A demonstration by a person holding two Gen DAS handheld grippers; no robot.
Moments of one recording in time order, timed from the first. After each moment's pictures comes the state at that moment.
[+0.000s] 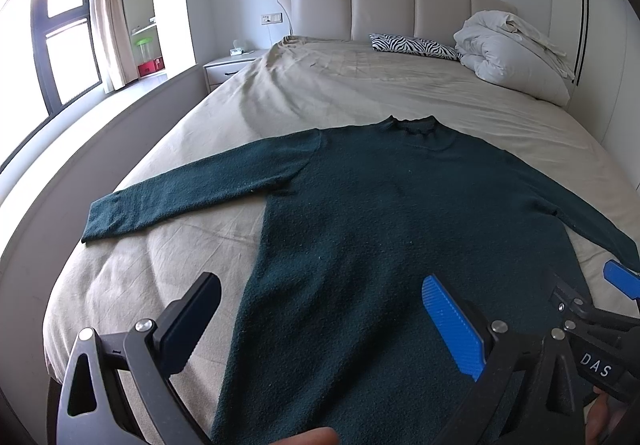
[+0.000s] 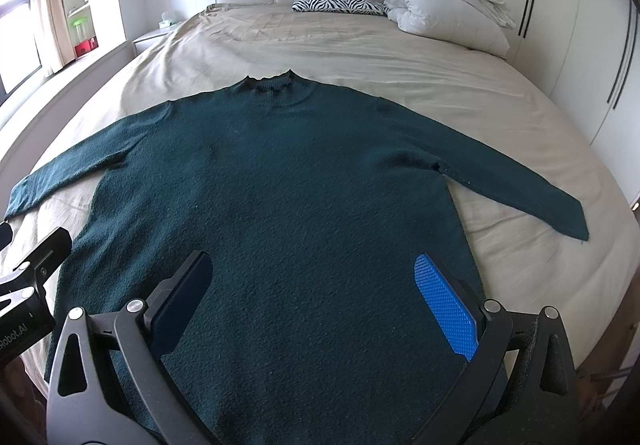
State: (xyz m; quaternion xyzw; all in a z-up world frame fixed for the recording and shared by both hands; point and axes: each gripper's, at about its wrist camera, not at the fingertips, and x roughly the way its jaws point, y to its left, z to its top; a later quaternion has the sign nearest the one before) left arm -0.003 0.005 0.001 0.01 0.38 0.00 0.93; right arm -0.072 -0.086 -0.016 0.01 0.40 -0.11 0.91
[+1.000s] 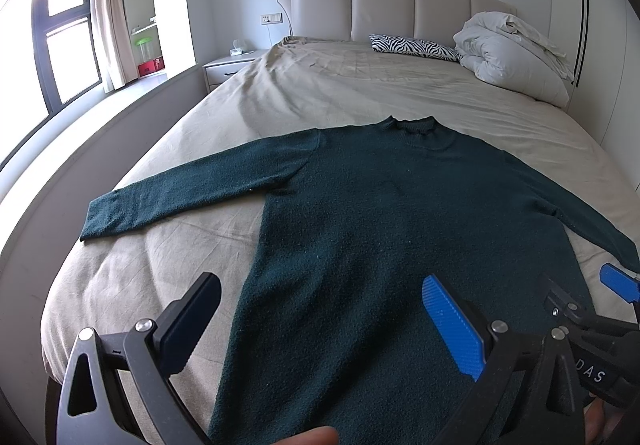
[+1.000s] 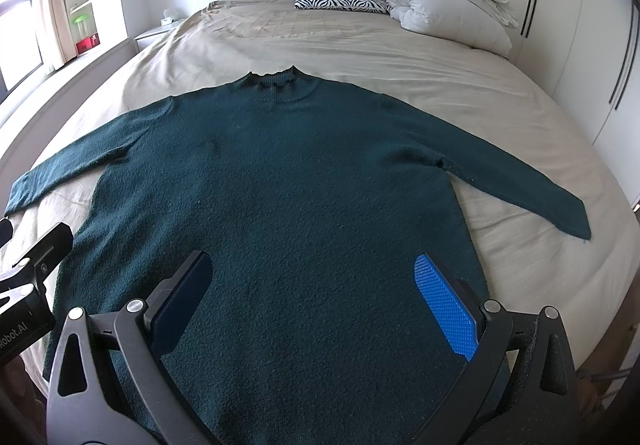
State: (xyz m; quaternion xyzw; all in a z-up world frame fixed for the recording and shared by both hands) left arm -0.003 0.006 -0.001 0.01 0.38 0.00 0.93; right arm -0.071 -0.085 -0.018 0.01 0.40 -0.11 0.91
